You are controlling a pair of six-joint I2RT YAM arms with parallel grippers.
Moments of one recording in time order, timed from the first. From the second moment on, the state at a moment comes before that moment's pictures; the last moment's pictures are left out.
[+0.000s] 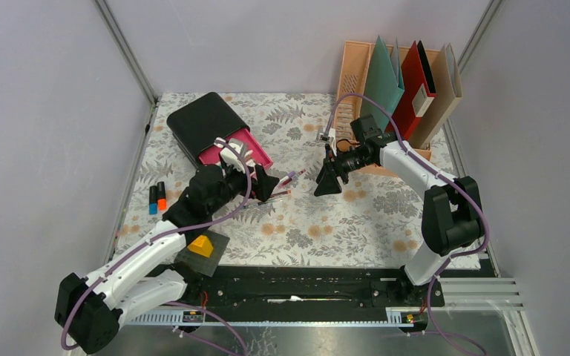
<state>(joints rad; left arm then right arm) -0.62 0.92 0.65 0.05 0.06 -0.27 0.35 1.68 1.25 -0.72 -1.08 -0.53</state>
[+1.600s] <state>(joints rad) -0.74 1.89 1.34 -0.32 -0.26 0.02 0.33 1.68 1.26 -0.77 -1.00 -0.57</state>
